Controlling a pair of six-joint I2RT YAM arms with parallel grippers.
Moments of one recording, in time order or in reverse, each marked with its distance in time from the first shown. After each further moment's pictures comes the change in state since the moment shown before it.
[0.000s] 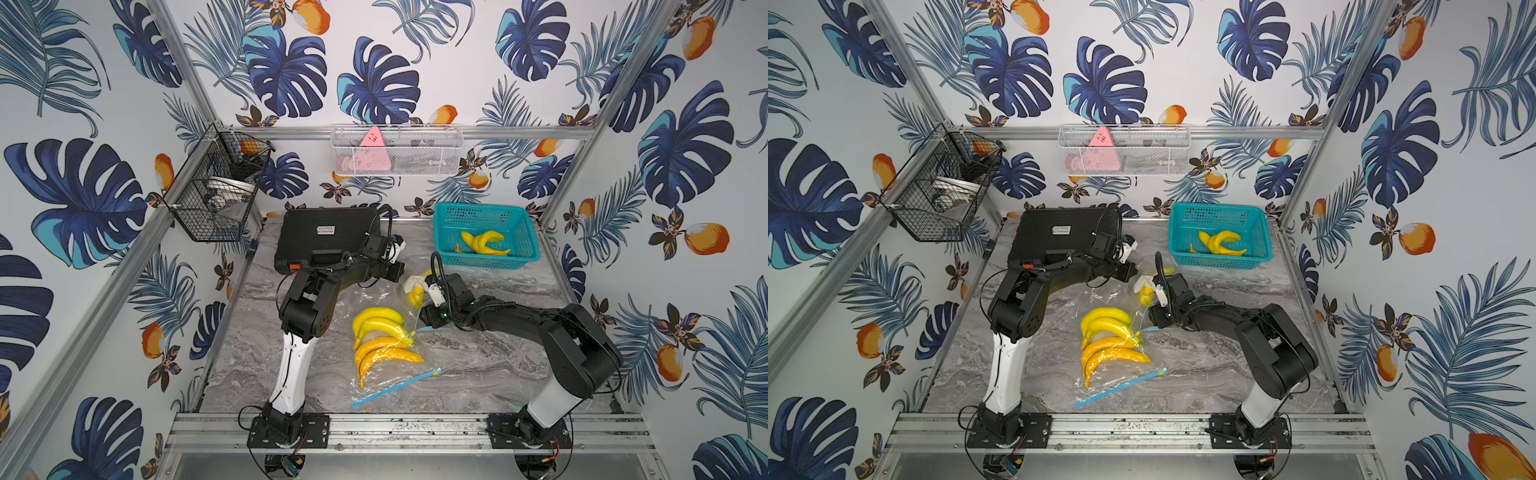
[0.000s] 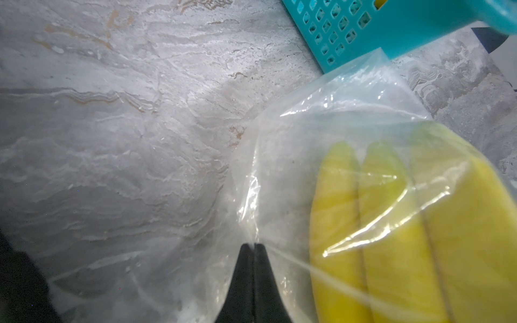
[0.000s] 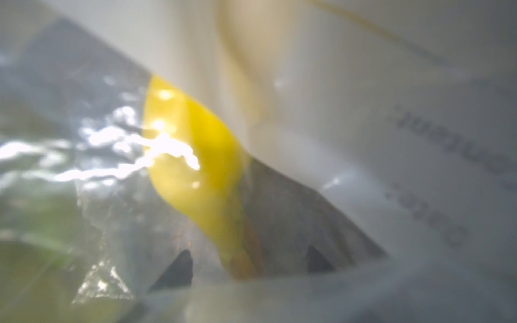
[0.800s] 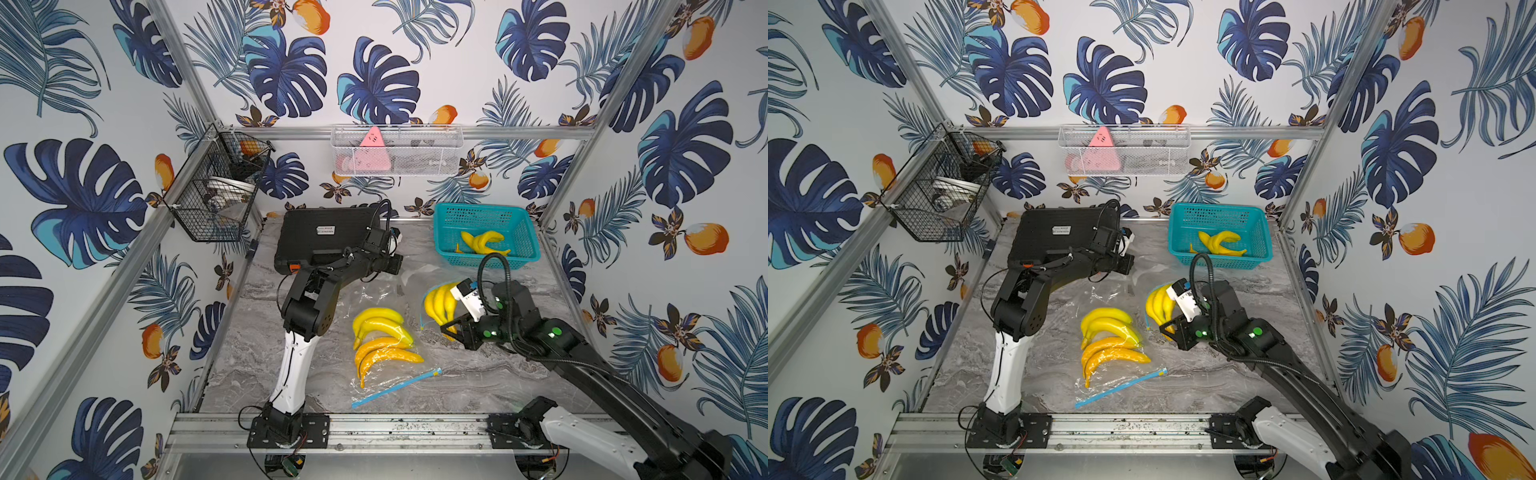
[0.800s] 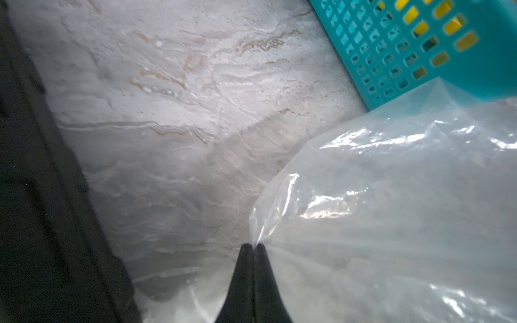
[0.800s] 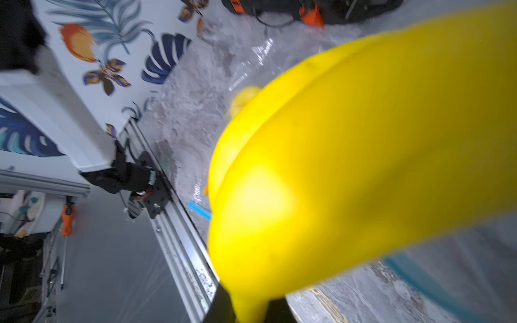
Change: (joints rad) left arm 0.000 0.027 0.106 -0.038 -0.181 -0.039; right arm -0.011 -0.864 -0.062 -0.463 -0.397 0.105
